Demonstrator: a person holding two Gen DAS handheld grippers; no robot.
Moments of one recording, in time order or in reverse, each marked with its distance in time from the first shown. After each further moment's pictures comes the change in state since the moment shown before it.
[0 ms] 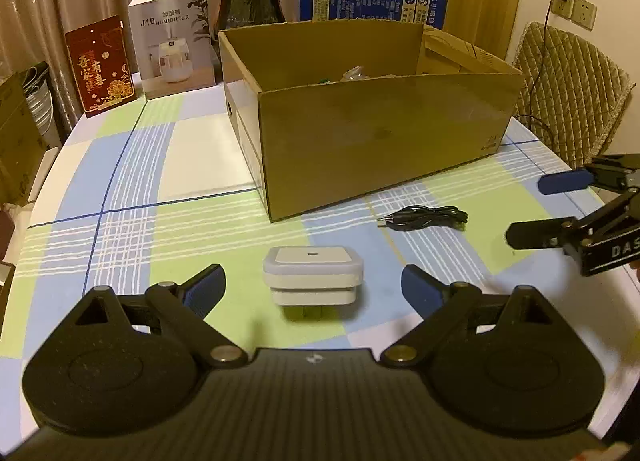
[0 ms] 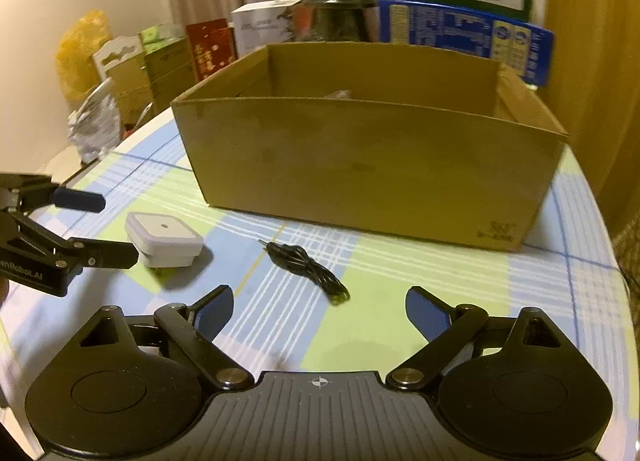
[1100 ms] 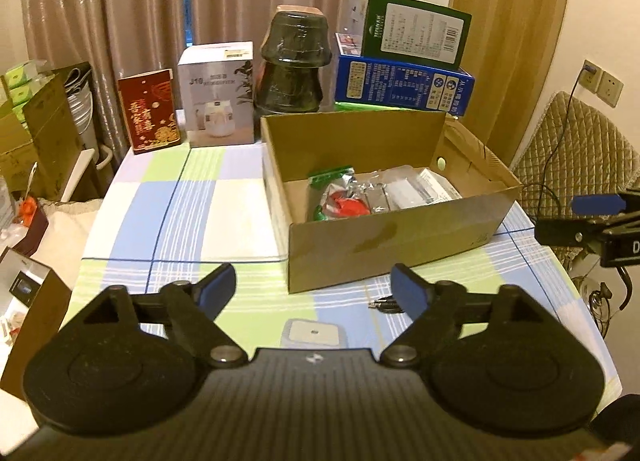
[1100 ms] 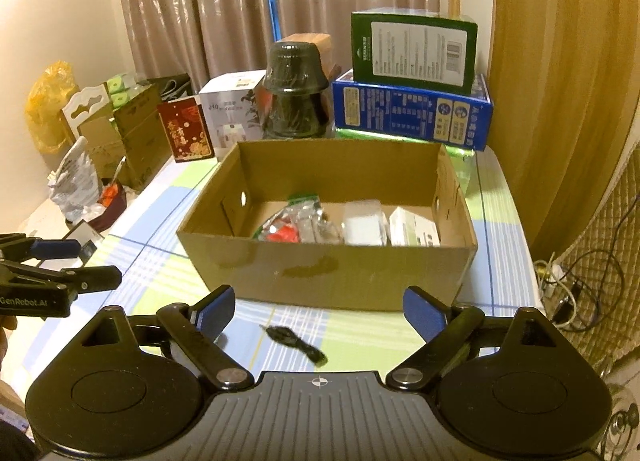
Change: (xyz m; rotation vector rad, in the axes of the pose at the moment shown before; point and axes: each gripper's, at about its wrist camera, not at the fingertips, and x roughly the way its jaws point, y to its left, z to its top) left arm -0.086 0.000 0.080 -0.137 -0.053 0.072; right arm -0.109 0.007 0.088 0.146 -0.039 -0.110
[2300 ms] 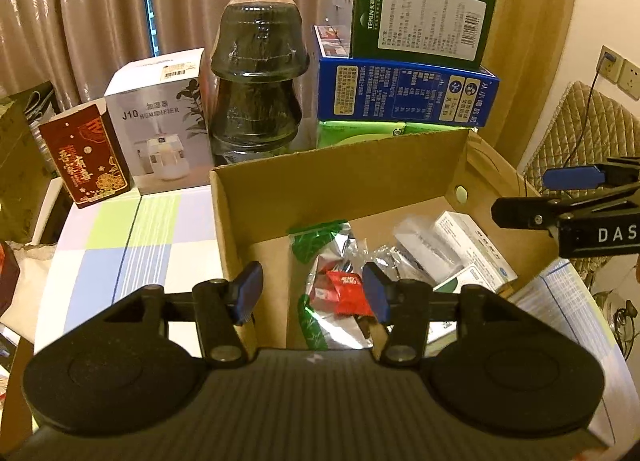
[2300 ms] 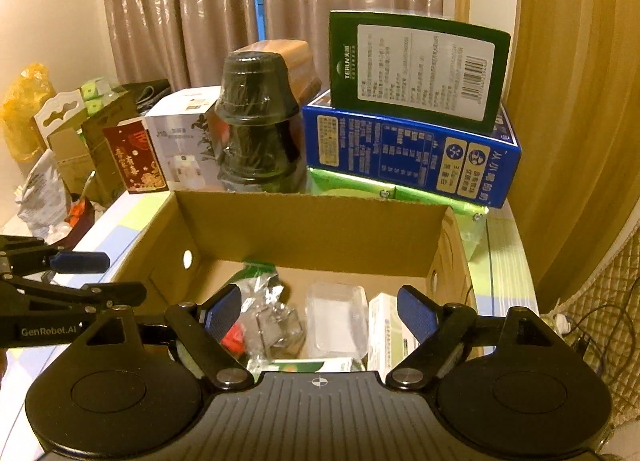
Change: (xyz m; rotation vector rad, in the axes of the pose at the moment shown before) left arm 0.137 -0.023 0.095 0.079 0.030 -0.022; right arm 0.110 -0.045 0.094 -0.046 -0.020 -0.021
